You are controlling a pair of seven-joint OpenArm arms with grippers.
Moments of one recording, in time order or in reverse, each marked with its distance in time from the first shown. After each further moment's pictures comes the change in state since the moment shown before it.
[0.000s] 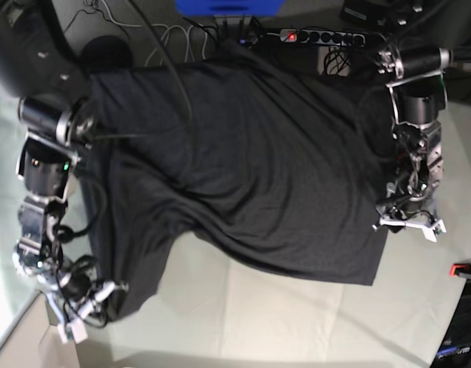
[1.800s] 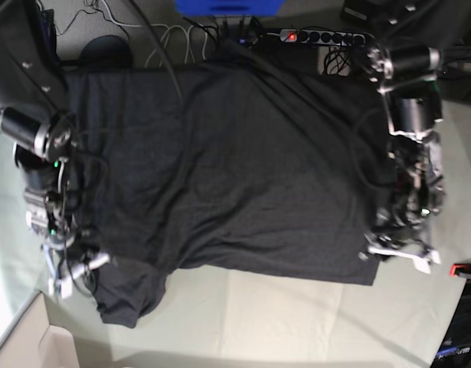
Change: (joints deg) left arm -0.5 3.8 0.9 15.0 0.4 0.7 14.4; right arm 1.0 4.6 -0.2 -27.4 0.2 -17.2 18.7
